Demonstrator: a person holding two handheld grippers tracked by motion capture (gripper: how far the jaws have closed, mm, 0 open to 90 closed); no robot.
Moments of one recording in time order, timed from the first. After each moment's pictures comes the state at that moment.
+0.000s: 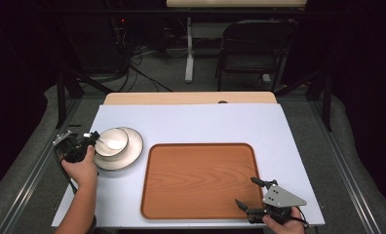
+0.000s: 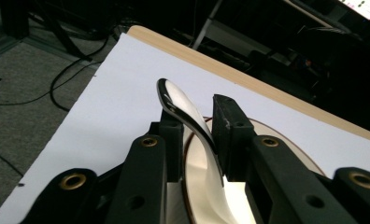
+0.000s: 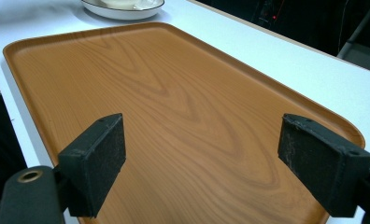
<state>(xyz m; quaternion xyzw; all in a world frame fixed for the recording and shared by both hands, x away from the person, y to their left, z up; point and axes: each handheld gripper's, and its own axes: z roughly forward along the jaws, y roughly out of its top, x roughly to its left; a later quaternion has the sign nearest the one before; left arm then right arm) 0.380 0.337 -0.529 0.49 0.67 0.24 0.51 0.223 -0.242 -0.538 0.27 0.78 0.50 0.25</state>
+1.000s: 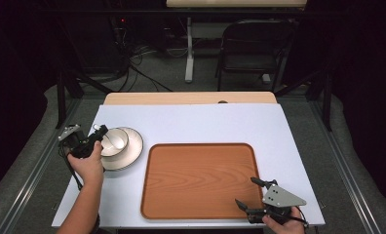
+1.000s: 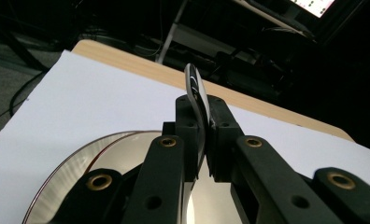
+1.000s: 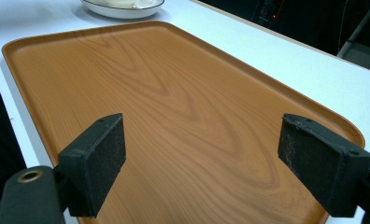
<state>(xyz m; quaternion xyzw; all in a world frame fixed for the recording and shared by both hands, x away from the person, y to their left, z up) 0.378 0.307 -0.498 0.52 0.62 0.23 0.54 0.223 -0.242 -0.538 0.27 0.78 0.50 0.25</state>
